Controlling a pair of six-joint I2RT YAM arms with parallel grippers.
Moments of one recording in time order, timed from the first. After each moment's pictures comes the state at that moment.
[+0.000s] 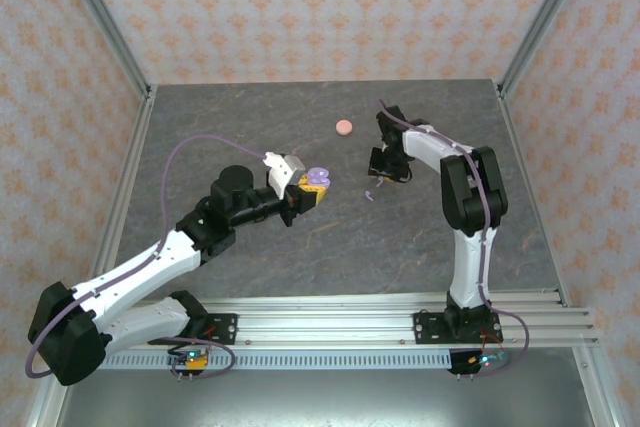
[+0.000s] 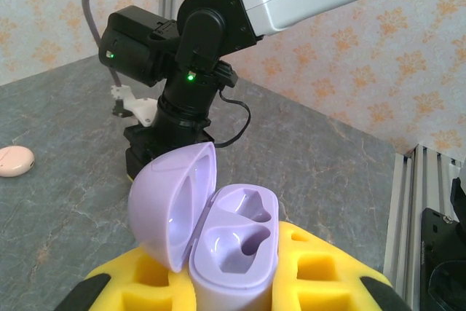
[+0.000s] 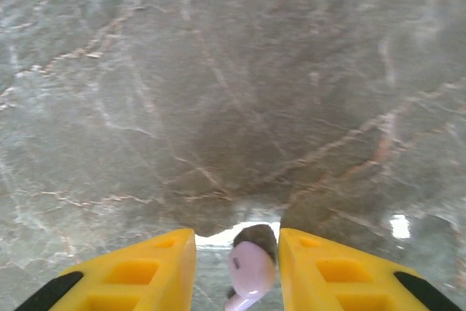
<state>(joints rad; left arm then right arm) -0.65 1.04 0.70 0.12 0.35 -0.12 0.31 2.07 1.50 -0.77 -0.13 0.48</state>
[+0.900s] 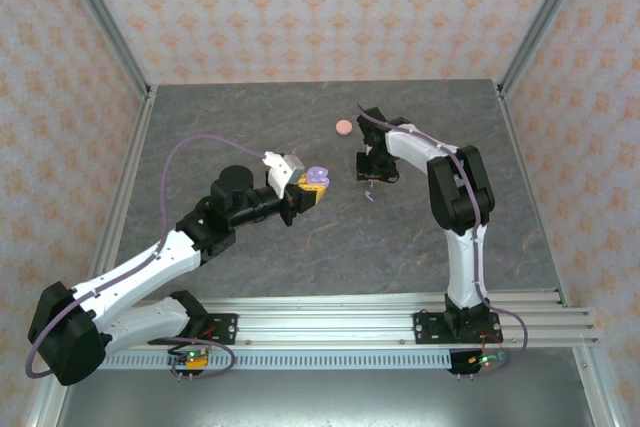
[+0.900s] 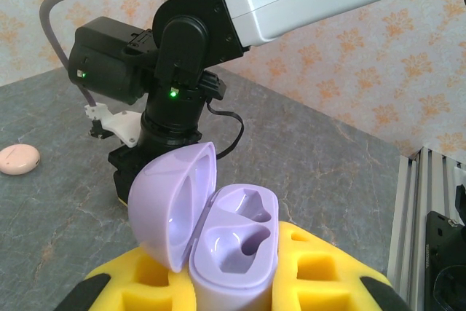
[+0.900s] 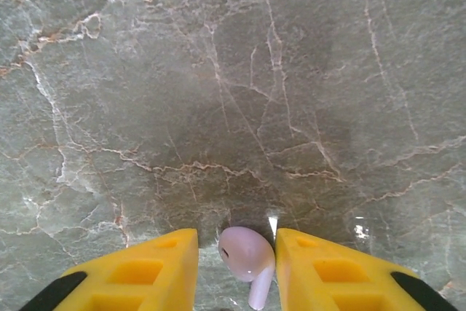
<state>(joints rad) -0.65 1.04 0.70 0.12 0.34 -0.12 0.40 2.12 1.58 -0.86 -0.06 0.40</state>
